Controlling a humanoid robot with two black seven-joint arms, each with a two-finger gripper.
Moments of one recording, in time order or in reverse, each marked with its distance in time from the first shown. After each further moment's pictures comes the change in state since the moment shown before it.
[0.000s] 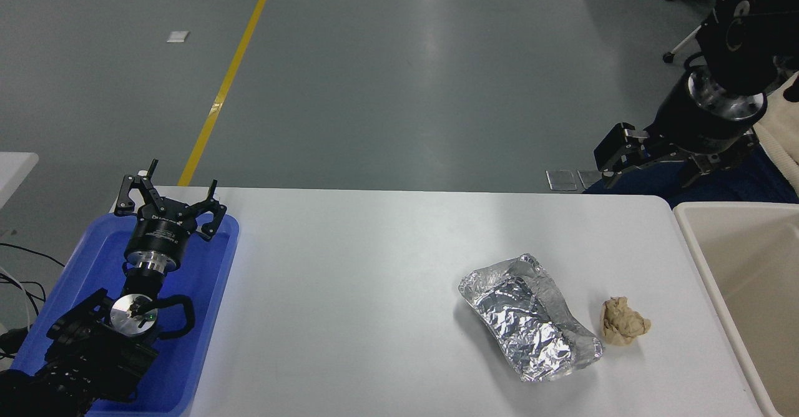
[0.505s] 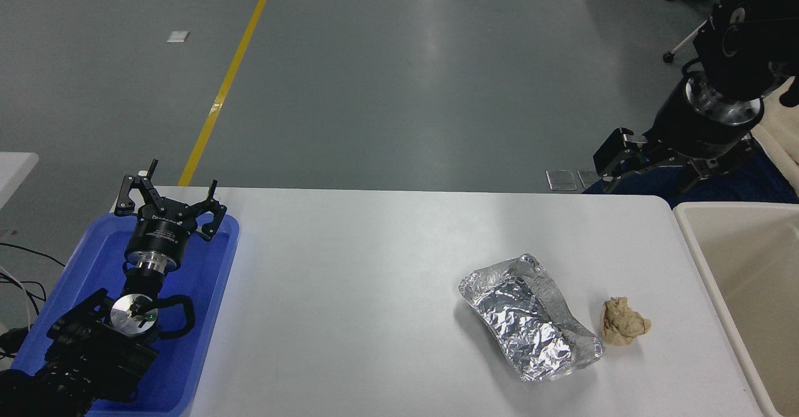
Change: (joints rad) left arm 0.000 0.000 0.000 0.000 0.000 0.000 0.001; right arm -0.005 0.000 0.000 0.000 0.000 0.000 0.000
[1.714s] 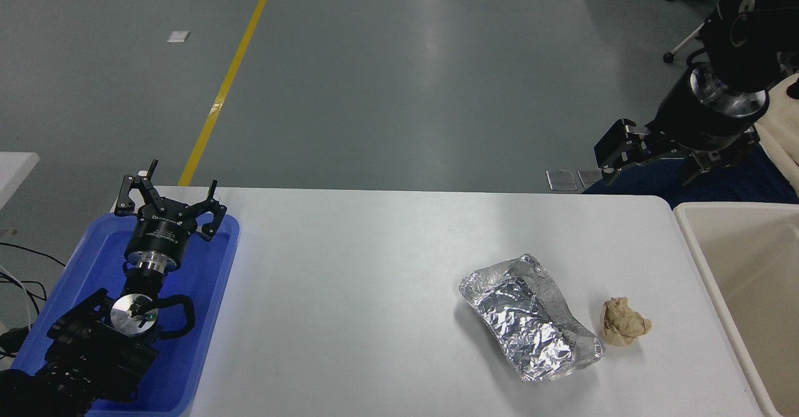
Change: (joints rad) left arm 0.000 0.000 0.000 0.000 0.000 0.000 -0.001; right arm 0.011 -0.016 -0.008 0.000 0.007 0.000 0.001
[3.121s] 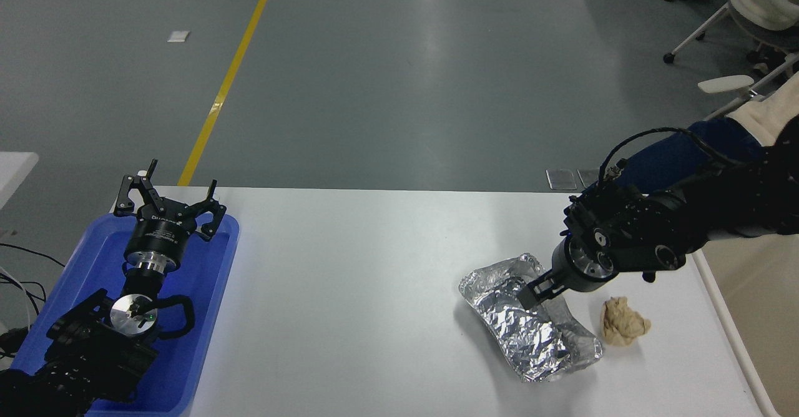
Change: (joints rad) left arm 0.000 0.000 0.000 0.000 -0.001 0.000 0.000; right arm -0.708 0.138 0.311 -0.105 -0.547 -0.548 -0.003
